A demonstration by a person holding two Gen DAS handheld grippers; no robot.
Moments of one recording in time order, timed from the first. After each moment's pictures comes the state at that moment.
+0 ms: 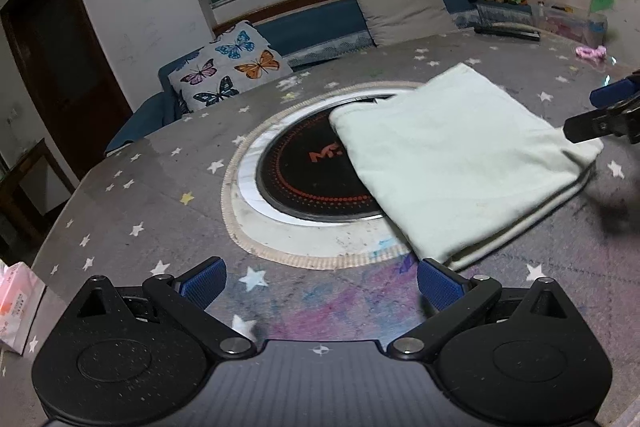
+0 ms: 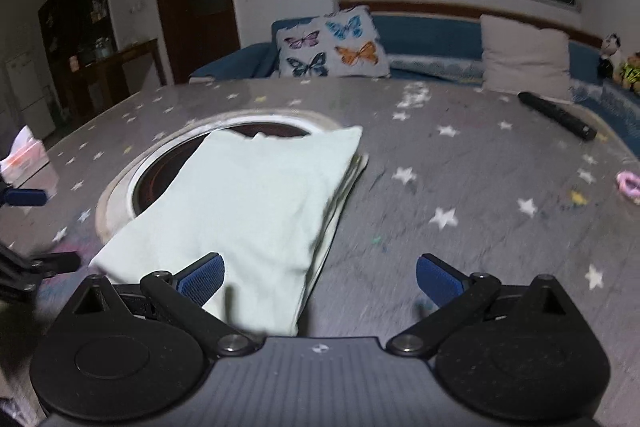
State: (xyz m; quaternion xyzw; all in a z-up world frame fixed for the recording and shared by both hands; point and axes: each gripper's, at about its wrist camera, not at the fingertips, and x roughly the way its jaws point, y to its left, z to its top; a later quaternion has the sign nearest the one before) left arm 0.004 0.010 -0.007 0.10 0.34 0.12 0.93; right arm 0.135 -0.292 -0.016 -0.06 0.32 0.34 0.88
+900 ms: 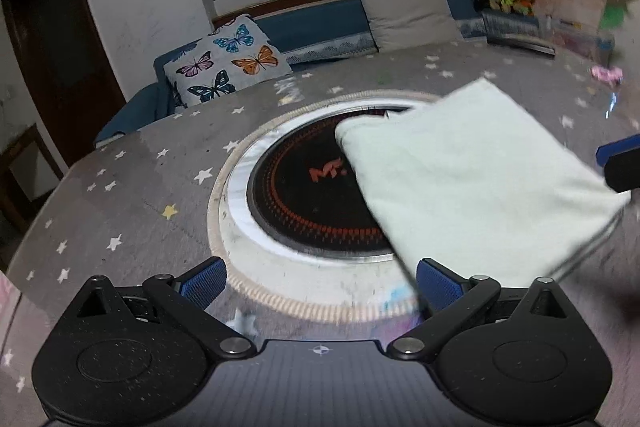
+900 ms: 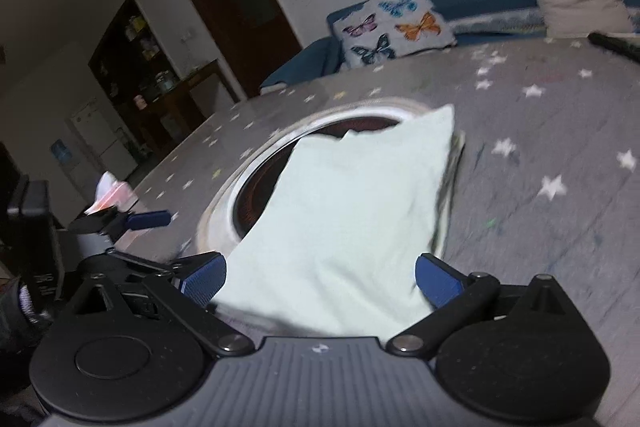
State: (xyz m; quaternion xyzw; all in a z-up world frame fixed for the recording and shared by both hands) left arm 0.050 0.028 -0.010 0.06 0.34 0.11 0.93; right arm 0.147 -0.281 -0.018 0.06 0.37 0.44 0.81
